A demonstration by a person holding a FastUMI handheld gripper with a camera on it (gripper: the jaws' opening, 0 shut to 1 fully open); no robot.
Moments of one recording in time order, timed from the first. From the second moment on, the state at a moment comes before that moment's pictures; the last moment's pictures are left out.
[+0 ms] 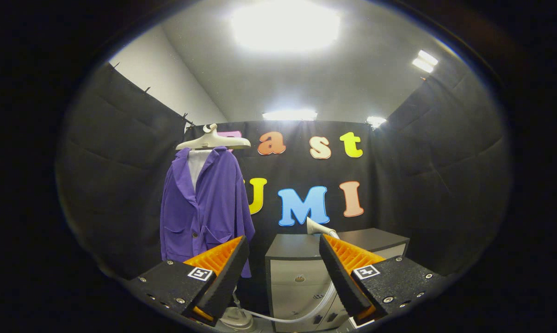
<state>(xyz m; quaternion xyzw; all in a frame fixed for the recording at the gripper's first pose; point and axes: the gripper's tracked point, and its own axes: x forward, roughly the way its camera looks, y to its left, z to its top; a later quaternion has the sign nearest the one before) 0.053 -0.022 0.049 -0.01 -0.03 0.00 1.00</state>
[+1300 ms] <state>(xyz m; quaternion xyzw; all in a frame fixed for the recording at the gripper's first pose) 0.334 -0.129 0.096 0.08 0.06 0.07 0.99</state>
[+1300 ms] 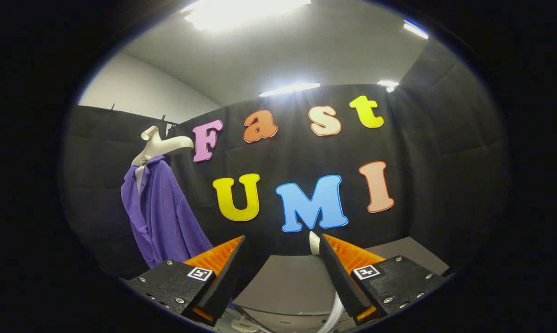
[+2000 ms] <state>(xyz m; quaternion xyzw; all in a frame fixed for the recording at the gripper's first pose) 0.454 -0.182 -0.006 0.25 0.21 0.11 0.94</state>
